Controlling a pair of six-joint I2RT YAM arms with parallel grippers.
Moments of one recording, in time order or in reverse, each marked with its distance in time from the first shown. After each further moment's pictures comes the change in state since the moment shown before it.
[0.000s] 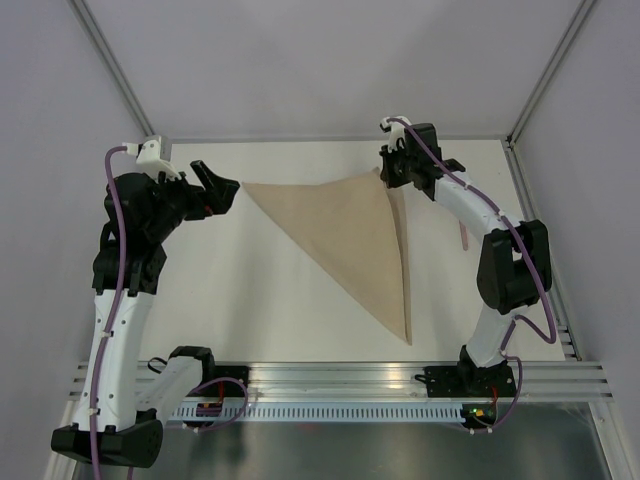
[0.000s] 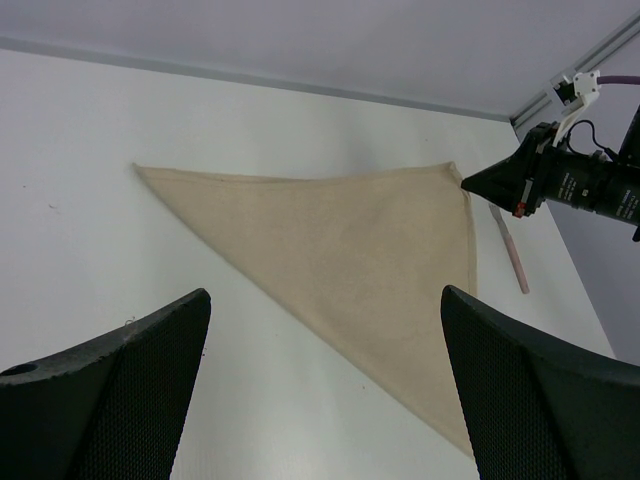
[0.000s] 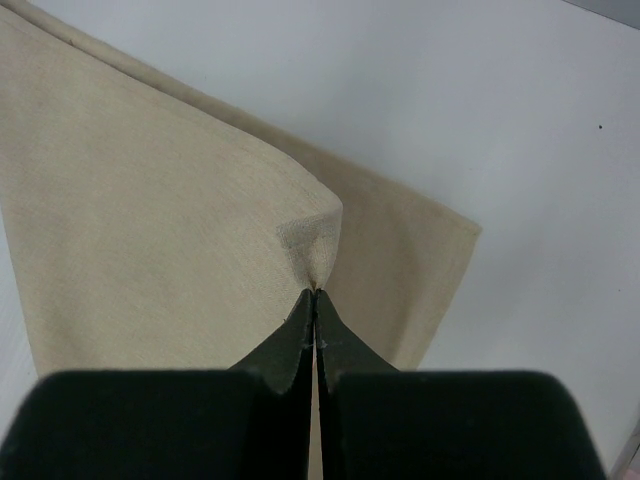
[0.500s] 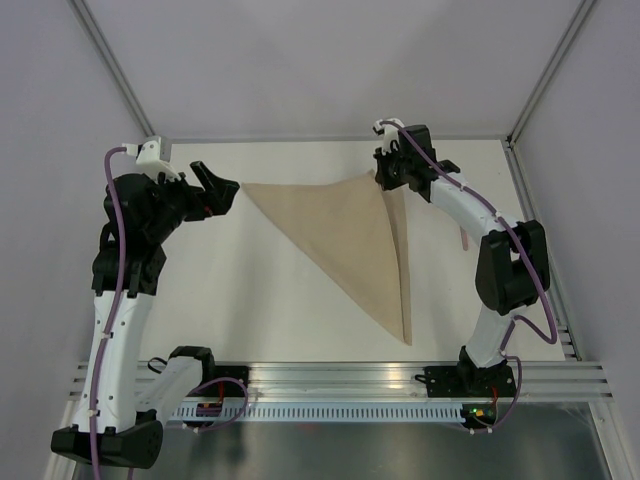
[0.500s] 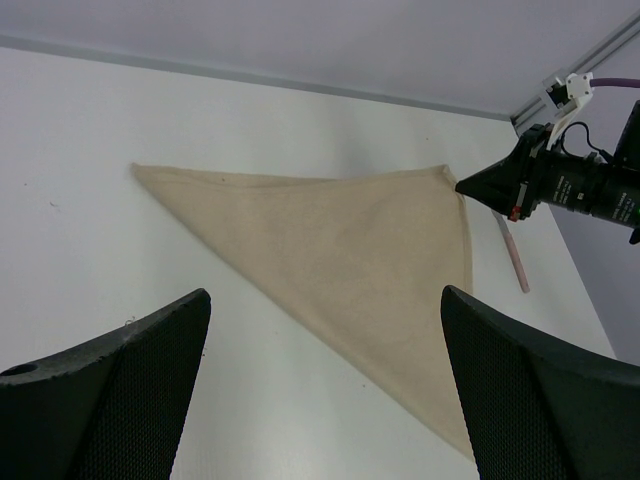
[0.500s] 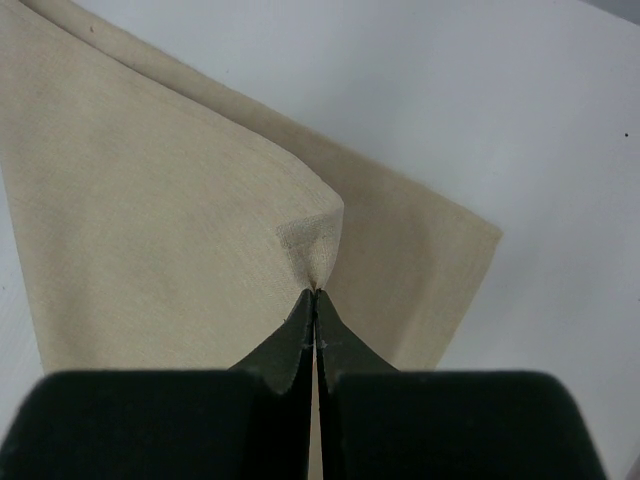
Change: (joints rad) left arm 0.000 -0.005 0.002 -0.007 -0.001 0.001; right arm 0.032 0.000 0.000 -0.007 0.003 -0.010
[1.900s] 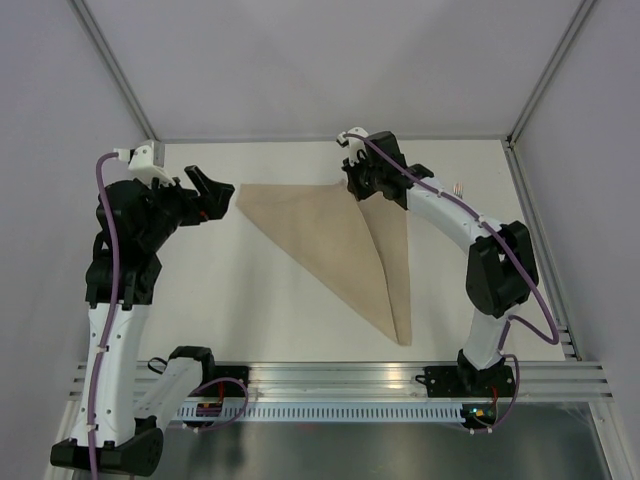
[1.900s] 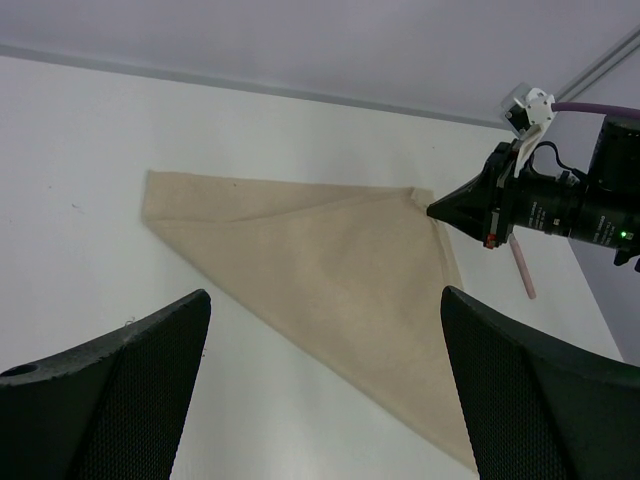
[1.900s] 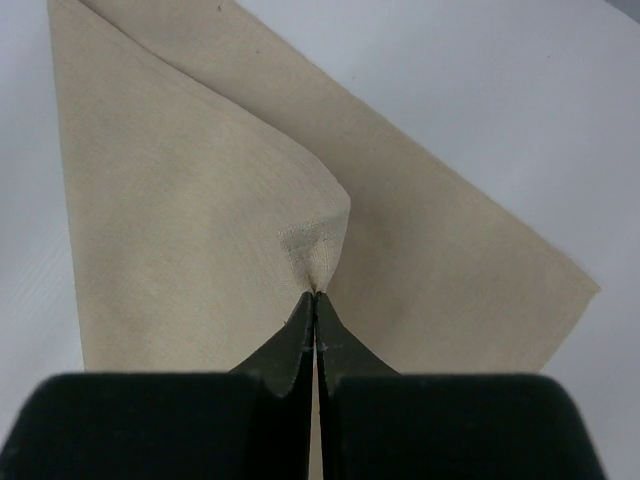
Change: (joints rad) left arm 0.000 -0.047 0.016 -0.044 -0.032 0.011; right arm 0.175 0.017 0.050 -0.045 0.034 -0.042
